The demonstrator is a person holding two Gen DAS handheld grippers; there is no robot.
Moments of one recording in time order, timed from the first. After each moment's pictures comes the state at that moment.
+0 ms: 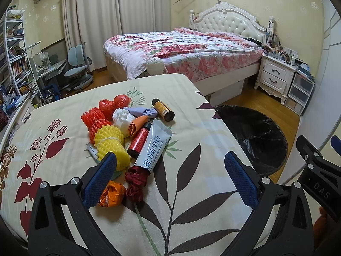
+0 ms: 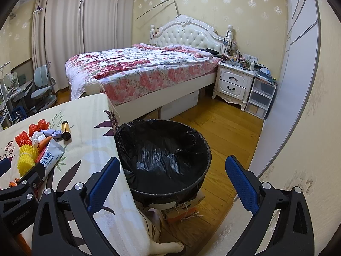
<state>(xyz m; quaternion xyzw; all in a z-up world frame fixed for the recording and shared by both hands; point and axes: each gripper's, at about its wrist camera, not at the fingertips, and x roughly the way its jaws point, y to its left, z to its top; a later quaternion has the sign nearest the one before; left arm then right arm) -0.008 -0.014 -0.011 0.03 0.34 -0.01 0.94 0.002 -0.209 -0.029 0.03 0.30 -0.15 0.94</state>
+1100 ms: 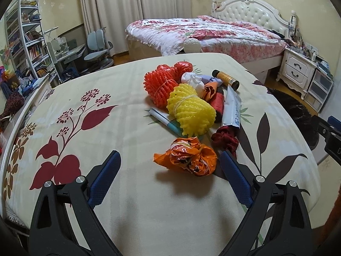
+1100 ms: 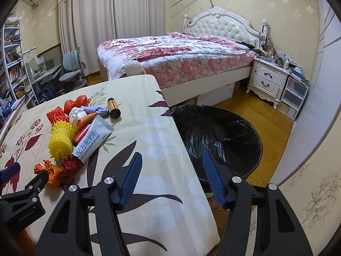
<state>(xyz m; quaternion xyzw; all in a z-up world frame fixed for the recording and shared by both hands) -0.033 0.076 -0.043 0.03 0.38 0.05 0.92 0.010 -0.142 -0.046 0.02 0.35 -0.04 0.94</state>
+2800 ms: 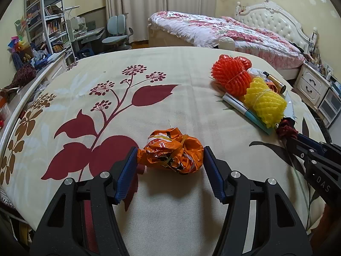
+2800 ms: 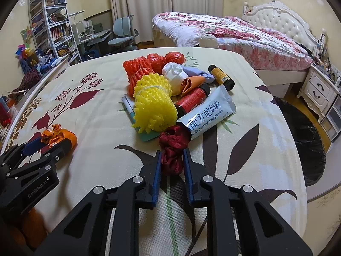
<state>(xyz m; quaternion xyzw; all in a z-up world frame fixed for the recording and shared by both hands) -0.051 0.185 -0.060 -0.03 0.40 0.09 0.91 0.021 -0.006 -0.076 -0.03 0.41 0.13 0.90</state>
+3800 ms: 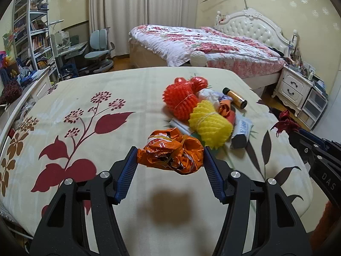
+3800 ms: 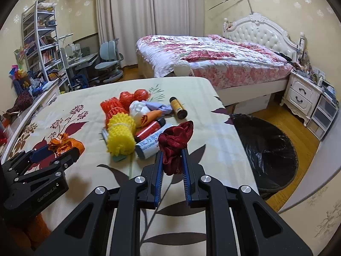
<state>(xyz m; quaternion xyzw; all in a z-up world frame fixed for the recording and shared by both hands) -0.042 0.117 -0.020 -0.02 0.35 0.03 0.94 0.004 -0.073 -0.026 -0.01 0.35 0.08 0.93</state>
